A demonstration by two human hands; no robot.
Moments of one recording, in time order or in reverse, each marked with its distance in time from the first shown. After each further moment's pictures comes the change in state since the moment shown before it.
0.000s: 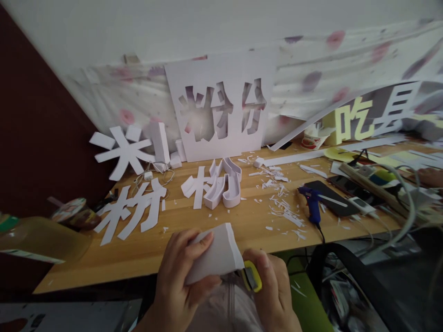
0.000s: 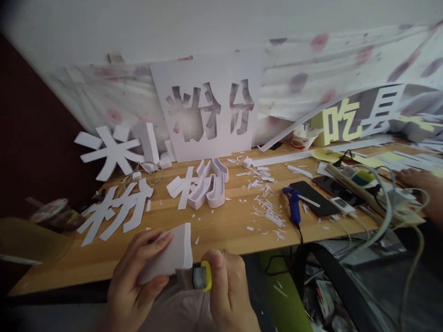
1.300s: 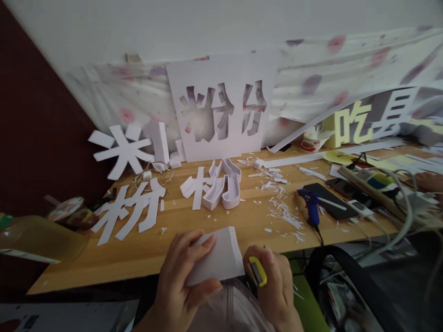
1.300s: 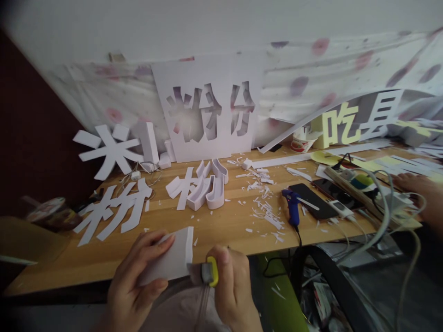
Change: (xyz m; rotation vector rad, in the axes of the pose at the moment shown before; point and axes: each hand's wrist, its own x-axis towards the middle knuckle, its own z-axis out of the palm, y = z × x) left_hand 0.000 0.000 0.005 -0.053 -0.009 0.003; right_hand 0.015 -0.008 -0.002 0.178 0.024 0.106
